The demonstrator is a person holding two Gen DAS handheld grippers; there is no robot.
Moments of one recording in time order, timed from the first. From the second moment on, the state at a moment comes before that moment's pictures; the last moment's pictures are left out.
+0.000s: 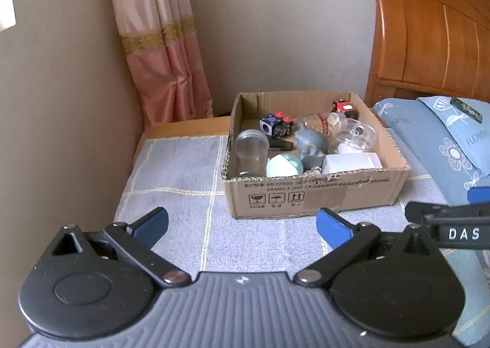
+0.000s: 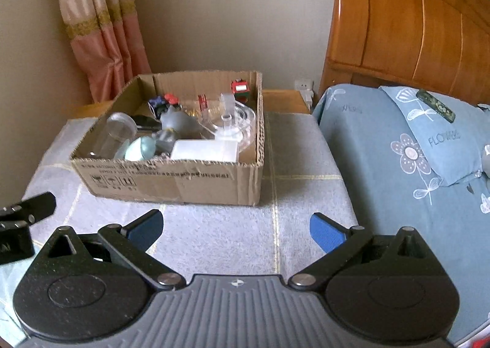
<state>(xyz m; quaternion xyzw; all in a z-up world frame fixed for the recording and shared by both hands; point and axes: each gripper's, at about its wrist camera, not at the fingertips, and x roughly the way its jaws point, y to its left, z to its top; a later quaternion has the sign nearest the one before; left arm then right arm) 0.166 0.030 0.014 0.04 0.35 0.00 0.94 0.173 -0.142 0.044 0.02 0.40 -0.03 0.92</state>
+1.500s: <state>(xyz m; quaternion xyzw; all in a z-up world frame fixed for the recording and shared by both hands) 0.157 0.026 0.018 0.05 0.35 0.03 0.94 0.167 -0.130 0.055 0.01 0.38 -0.02 0.92</state>
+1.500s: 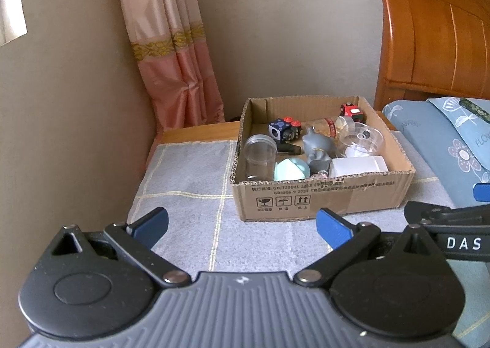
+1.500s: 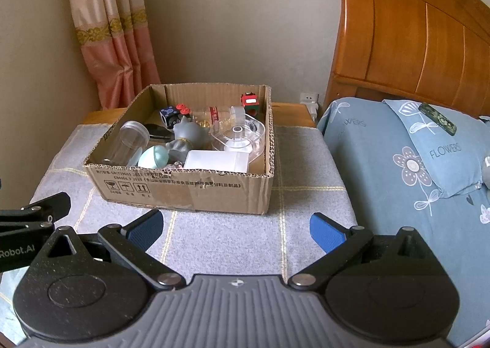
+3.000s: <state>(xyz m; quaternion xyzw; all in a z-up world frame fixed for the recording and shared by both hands) 0.155 0.025 0.020 0.06 0.35 0.02 0.94 0.165 -0.132 0.055 0.01 0.38 -0.02 0.92</state>
